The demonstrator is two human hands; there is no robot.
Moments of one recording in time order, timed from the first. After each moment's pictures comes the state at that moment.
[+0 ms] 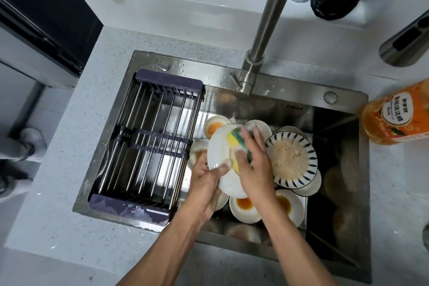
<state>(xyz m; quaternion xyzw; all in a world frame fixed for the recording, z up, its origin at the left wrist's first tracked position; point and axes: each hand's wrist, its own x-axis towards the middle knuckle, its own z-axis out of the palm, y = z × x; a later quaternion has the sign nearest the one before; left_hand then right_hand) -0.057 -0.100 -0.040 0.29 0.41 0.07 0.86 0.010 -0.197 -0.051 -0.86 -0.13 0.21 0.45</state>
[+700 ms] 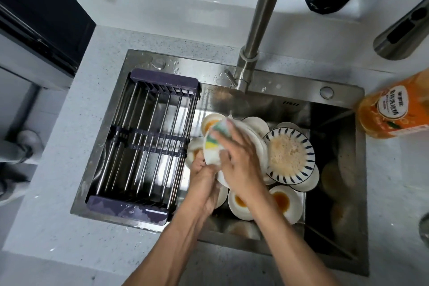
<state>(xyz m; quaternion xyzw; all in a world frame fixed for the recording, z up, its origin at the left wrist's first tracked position) -0.057 -0.105 -0.050 0.28 0.41 0.08 0.86 0.019 -0.176 -0.041 -0.85 -0.26 0.16 0.42</state>
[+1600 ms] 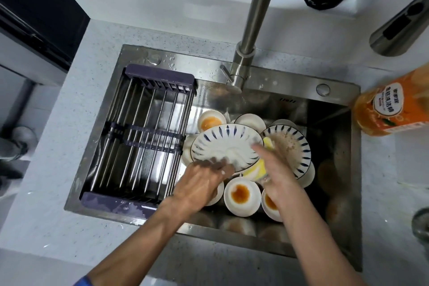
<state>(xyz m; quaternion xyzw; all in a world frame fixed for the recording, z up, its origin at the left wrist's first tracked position) -0.069 -0.081 -0.046 0.99 -0.07 0.02 0.14 0.044 -0.232 -0.059 -0.62 0.30 0.38 0.62</state>
